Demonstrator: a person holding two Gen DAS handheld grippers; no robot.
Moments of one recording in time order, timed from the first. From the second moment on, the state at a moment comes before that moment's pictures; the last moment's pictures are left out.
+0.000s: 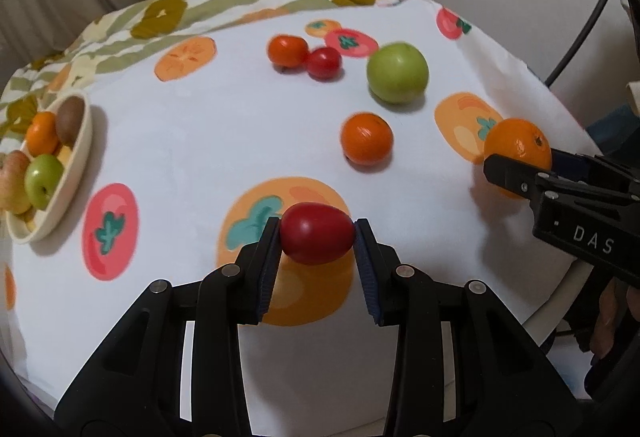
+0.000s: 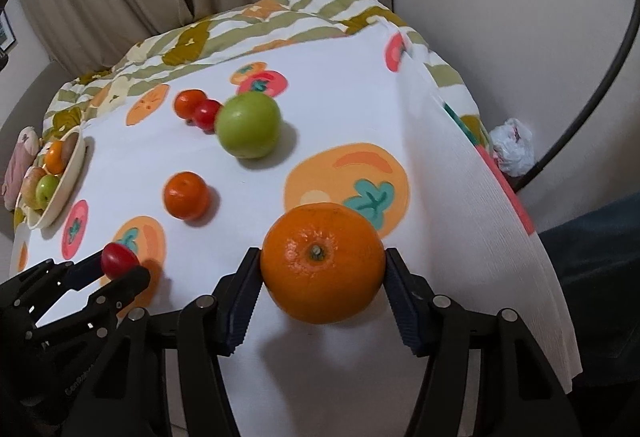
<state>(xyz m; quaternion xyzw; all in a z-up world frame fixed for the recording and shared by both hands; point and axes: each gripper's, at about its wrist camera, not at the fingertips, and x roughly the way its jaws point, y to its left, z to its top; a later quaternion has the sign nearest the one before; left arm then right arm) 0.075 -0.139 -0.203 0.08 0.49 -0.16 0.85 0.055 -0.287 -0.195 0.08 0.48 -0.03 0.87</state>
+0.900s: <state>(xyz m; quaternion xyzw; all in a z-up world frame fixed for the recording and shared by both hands) 0.122 0.058 -0.116 0.05 0.44 -0.06 0.90 0.120 -0.102 -0.117 0.05 0.42 0.11 0.90</state>
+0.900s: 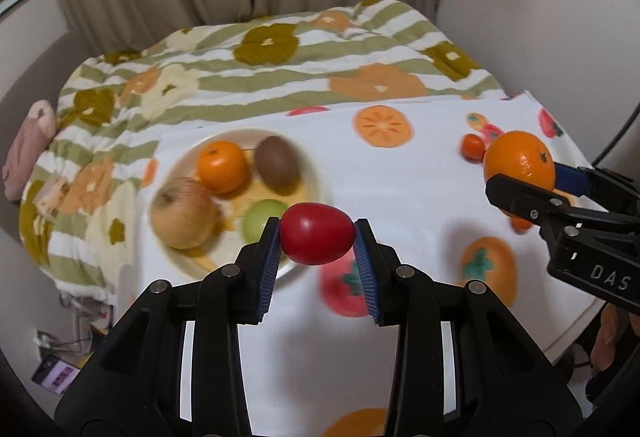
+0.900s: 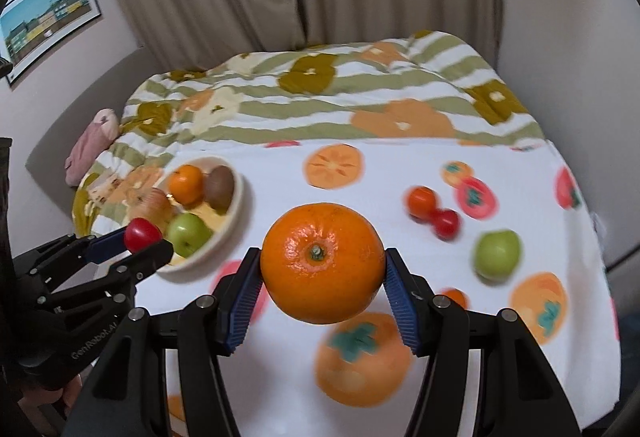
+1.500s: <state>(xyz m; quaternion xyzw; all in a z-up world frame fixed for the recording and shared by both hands) 0.164 0.135 -0.182 0.09 0.48 -0.06 0.87 0.158 -0.001 -0.147 0.05 0.44 0.12 0.89</state>
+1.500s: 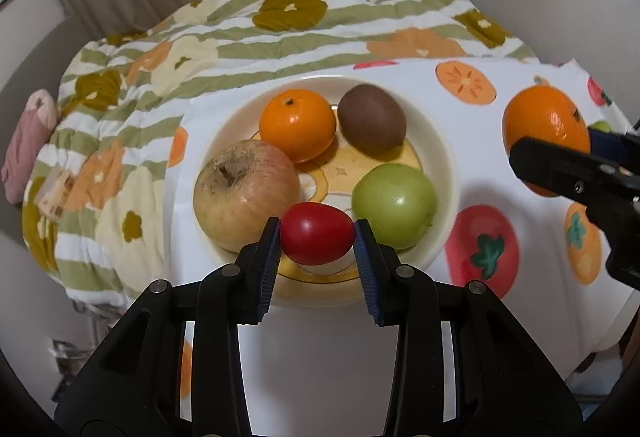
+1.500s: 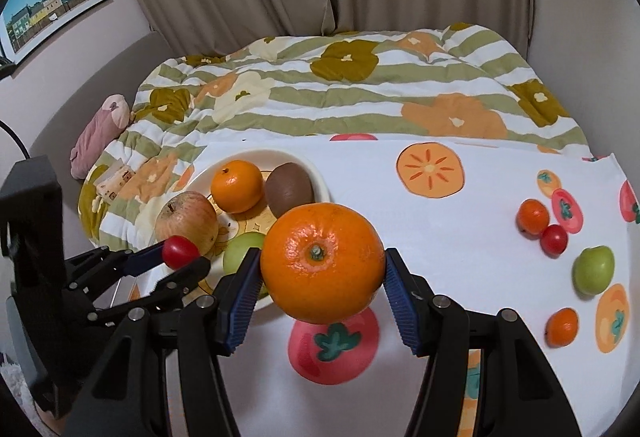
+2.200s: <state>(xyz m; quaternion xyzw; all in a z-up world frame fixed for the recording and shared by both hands) 0.156 0.142 -0.159 0.08 0.45 -0.10 0.88 0.164 0.007 -0.142 0.04 0.44 0.09 0.89</state>
